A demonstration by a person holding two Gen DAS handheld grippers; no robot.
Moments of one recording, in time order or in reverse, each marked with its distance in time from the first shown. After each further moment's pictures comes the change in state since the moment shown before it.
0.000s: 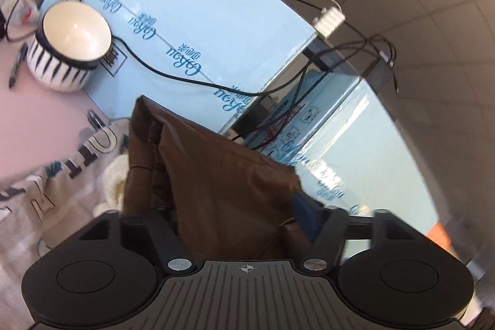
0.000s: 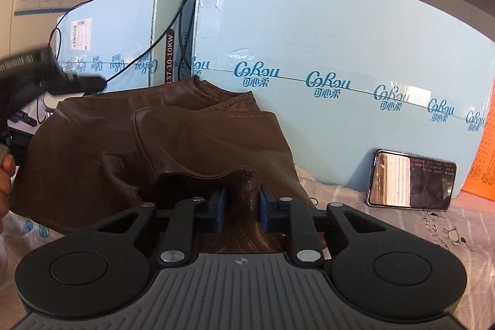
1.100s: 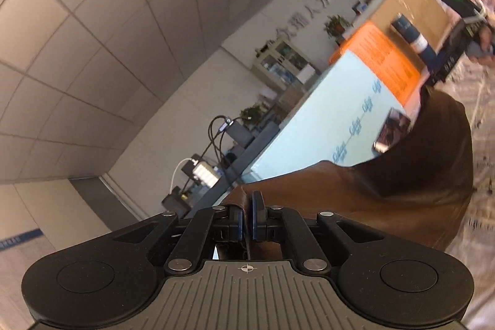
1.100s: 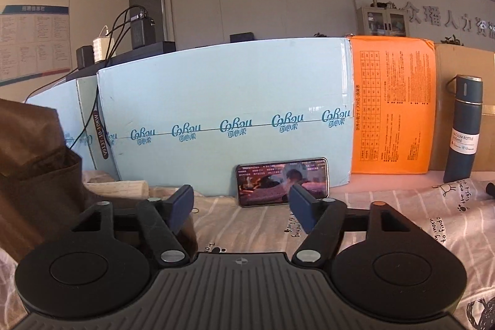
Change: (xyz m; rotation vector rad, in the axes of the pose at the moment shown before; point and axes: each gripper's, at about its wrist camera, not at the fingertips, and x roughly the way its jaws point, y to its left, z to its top) left arm -0.212 -0.167 0.048 1.568 -0.117 0.048; right arm -0.153 -0.149 0.009 0.234 -0.065 -0.085
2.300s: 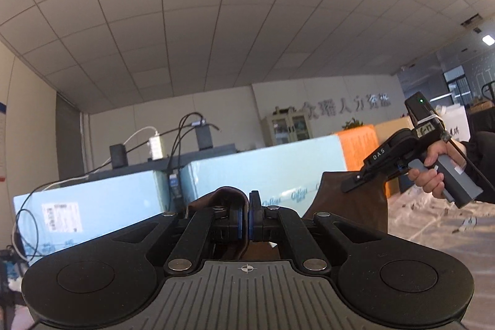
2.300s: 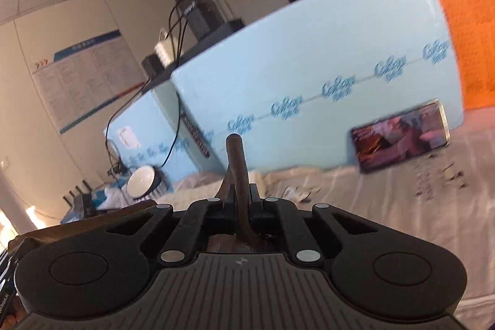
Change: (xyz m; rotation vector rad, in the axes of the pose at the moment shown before) left arm -0.021 -0.081 -0.052 -0.660 -0.276 -0.073; right arm 0.030 0.013 0.016 0.254 0.081 0.365
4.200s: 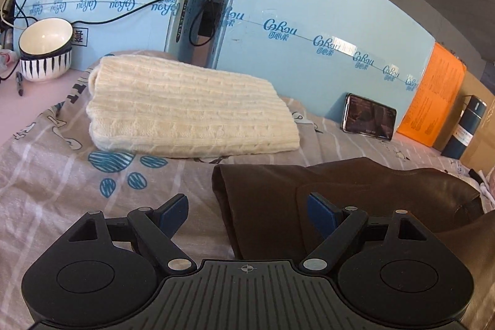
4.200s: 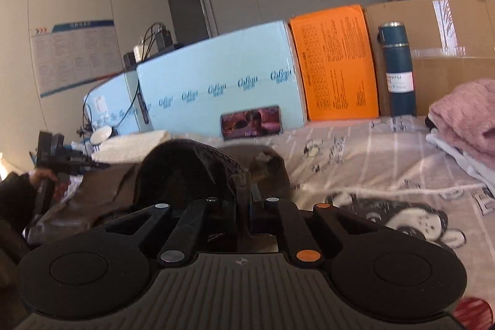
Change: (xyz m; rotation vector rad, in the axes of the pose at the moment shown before) left arm 0.168 0.010 -0.105 -0.541 0.684 0.142; right arm -0.278 -0.144 -0.103 -0.228 -0.003 -0.133
